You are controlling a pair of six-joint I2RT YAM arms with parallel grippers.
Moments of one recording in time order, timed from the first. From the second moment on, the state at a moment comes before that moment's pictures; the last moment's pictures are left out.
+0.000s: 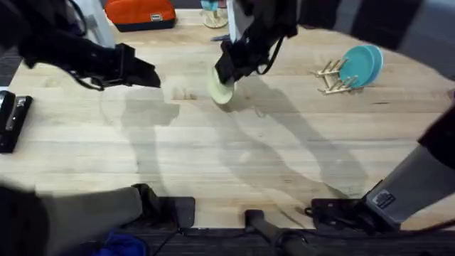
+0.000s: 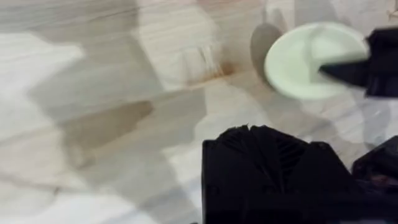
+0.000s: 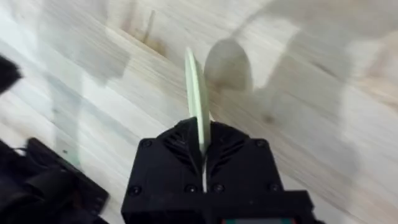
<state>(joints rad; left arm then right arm) 0.34 1.46 1.22 -1.19 0.56 0.39 0.61 1.93 1.65 -0.94 -0.30 0.24</state>
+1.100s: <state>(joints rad) 0.34 0.88 1.22 -1.40 0.44 0.32 0.61 1.45 1.70 -1.40 0.29 0.05</state>
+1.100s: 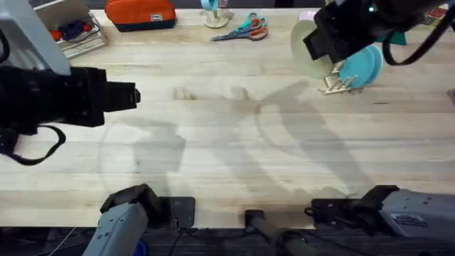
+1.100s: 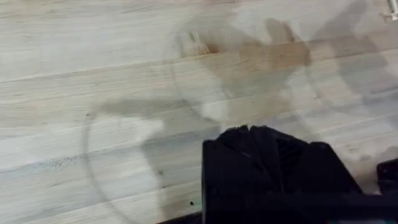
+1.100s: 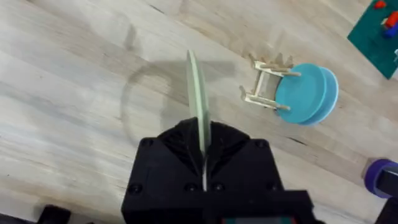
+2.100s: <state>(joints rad) 0.34 0.88 1.22 -1.41 0.43 0.31 0.61 1.39 1.70 -1.40 0.31 0.03</state>
